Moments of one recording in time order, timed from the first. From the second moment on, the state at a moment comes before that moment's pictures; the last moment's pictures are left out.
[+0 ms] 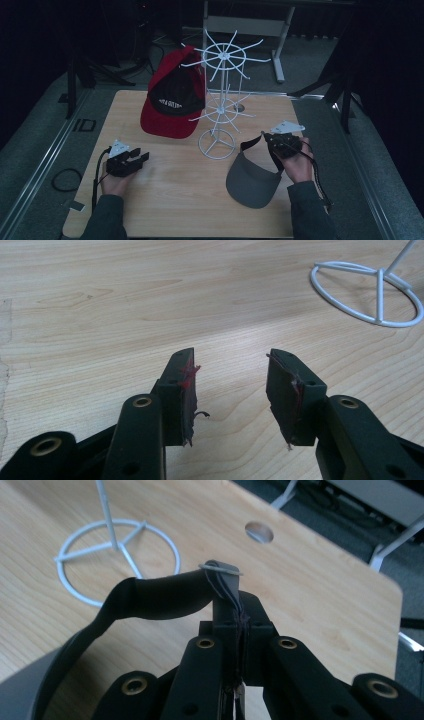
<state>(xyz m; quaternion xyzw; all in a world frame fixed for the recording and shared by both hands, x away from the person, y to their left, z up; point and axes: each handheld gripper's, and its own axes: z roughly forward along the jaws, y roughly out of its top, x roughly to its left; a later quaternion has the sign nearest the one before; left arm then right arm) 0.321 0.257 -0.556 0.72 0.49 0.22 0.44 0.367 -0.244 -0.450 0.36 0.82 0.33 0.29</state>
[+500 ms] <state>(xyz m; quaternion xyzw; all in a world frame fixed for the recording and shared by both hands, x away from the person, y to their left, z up) 0.321 0.256 -0.556 0.72 0.49 0.22 0.44 0.353 -0.235 -0.423 0.33 0.80 0.37 0.33</state>
